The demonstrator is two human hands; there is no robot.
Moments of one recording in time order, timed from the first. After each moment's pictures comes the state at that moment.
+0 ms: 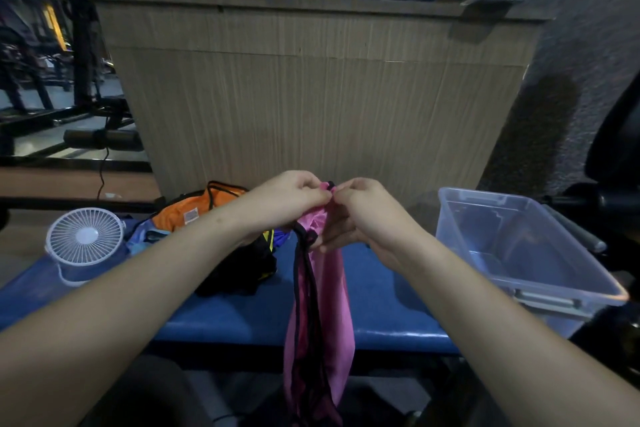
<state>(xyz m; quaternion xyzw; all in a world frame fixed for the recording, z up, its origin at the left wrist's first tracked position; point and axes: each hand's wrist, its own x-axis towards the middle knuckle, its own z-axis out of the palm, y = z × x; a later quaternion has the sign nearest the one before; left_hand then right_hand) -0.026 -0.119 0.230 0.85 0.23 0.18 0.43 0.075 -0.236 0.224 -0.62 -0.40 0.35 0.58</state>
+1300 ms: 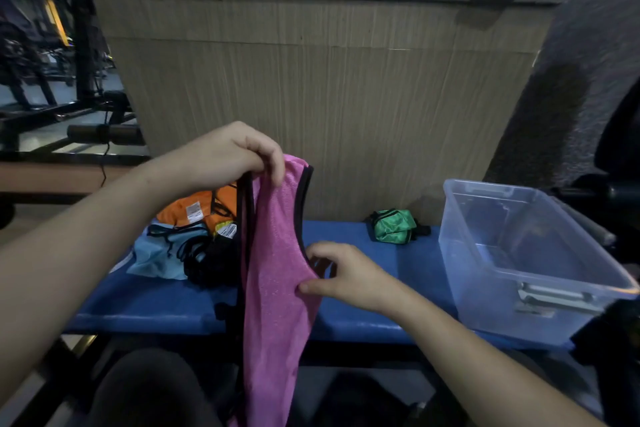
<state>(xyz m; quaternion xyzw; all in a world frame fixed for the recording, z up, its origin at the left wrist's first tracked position) -0.075 -0.072 0.272 0.92 0.14 0.16 0.32 0.091 -0.224 0.119 -0.64 -0.65 0.19 0.36</state>
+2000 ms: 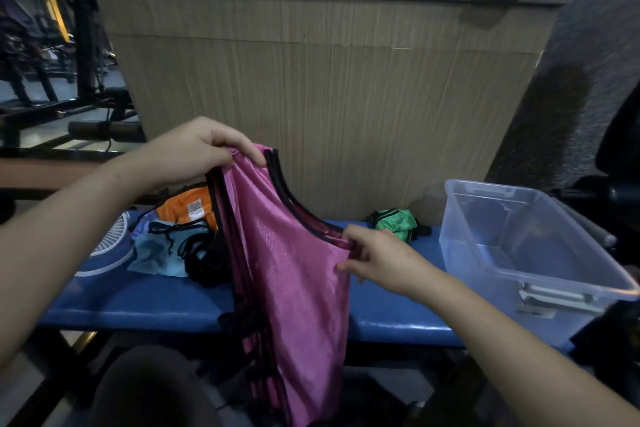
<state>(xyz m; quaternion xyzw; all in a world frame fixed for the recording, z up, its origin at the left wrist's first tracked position) -0.100 -0.040 0.269 0.91 0.21 0.19 0.29 0.134 -0.240 0.129 -0.72 -0.63 0.09 0.28</state>
